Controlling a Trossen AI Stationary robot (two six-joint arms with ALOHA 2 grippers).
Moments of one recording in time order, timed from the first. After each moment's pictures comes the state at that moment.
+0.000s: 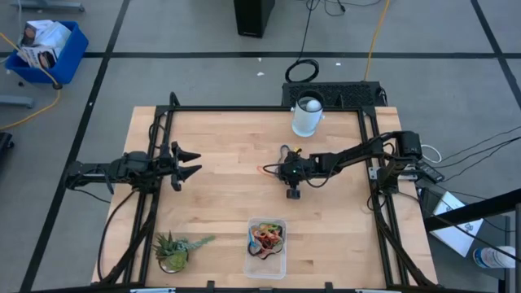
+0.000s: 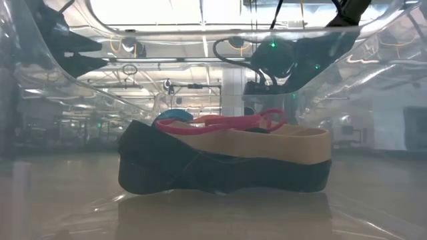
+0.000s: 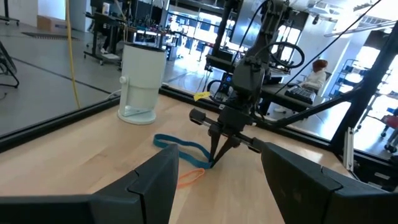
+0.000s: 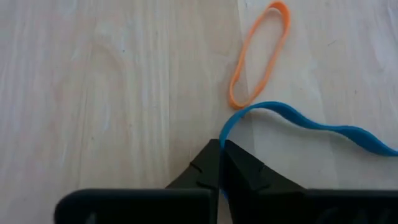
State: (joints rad) left arm -0.02 0.01 0.09 -0.09 -0.21 -0.28; right arm -0.08 1.75 0.77 0.02 0.07 -0.09
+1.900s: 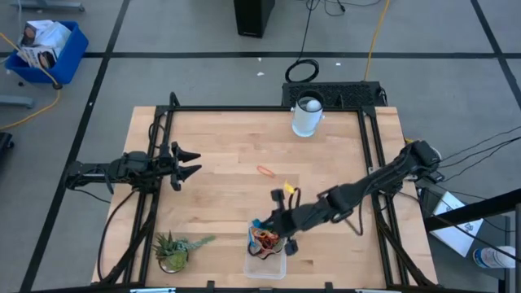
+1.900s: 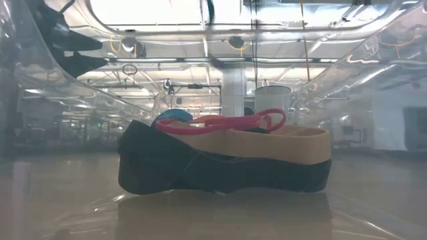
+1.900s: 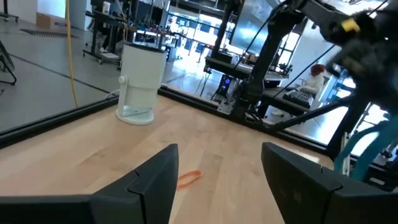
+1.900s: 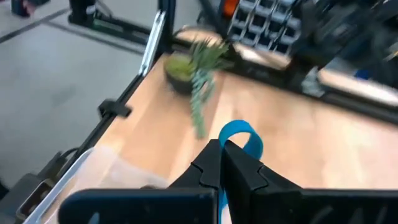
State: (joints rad) left arm -0.02 0.01 0.09 -0.08 -0.21 -0.30; right arm 0.46 1.64 1.29 -0.12 0.26 -0.05
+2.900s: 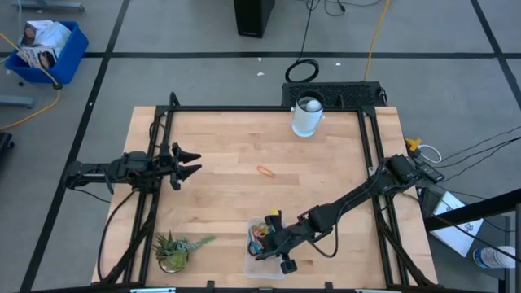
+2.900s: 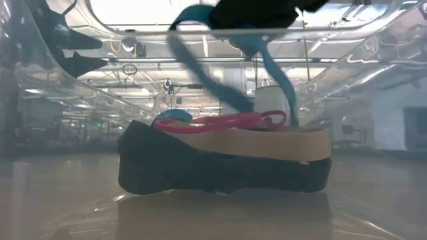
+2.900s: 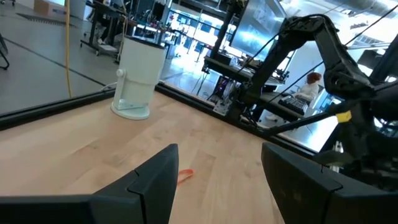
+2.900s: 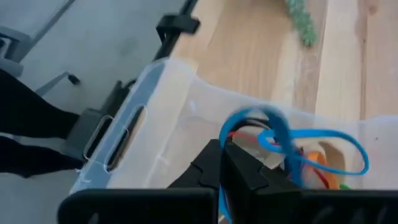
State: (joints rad) left arm -0.02 0.01 0.09 -0.08 -0.21 -0.37; right arm 0.50 1.91 1.29 -0.10 0.02 0.22
